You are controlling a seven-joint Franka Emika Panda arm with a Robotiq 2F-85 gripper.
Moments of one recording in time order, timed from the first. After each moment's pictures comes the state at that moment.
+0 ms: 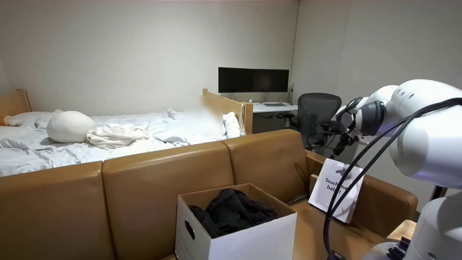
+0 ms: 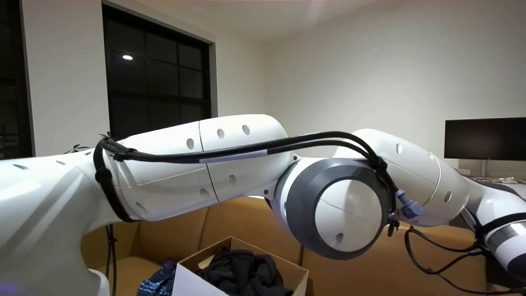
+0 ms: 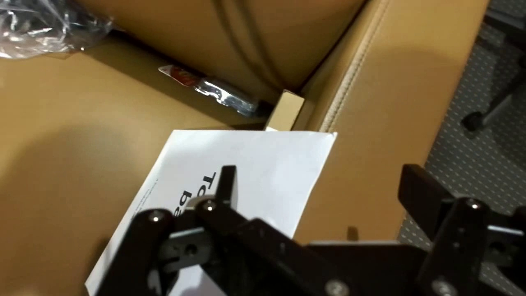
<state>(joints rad) -0.89 1.36 -0.10 -0.71 0.66 2.20 1.47</state>
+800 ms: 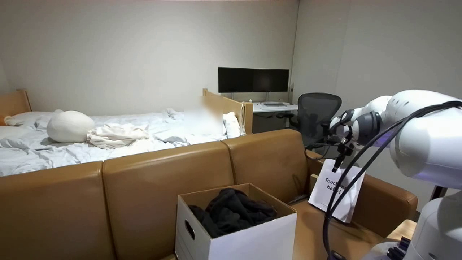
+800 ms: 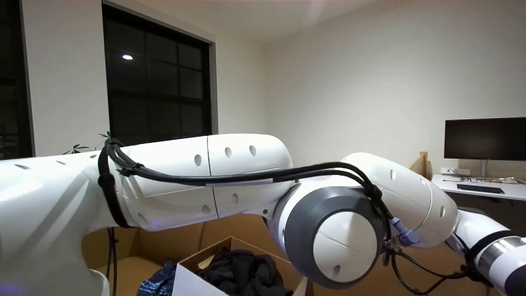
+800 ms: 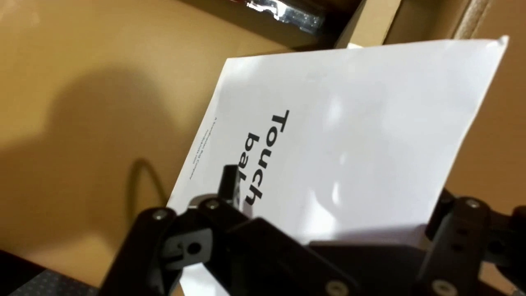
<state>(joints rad) -0.88 1.46 -0.11 -0.61 0.40 2.06 1.73</state>
